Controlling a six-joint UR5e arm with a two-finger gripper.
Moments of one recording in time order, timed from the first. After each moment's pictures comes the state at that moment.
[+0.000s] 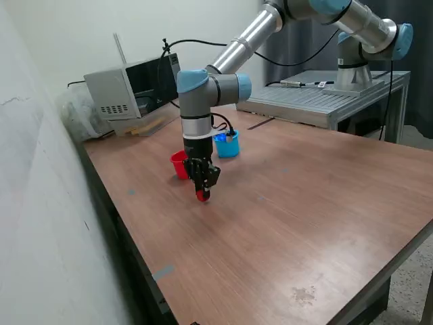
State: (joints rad) arm -0.02 -0.52 0.96 -2.20 -1.56 2.95
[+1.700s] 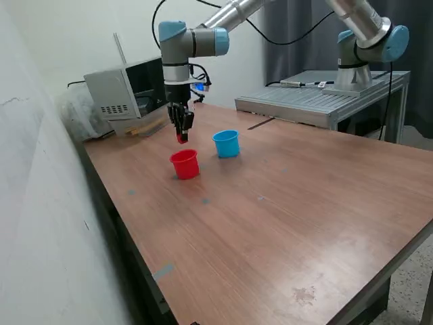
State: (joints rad) arm -0.21 -0.76 1.15 -2.13 -1.62 2.91
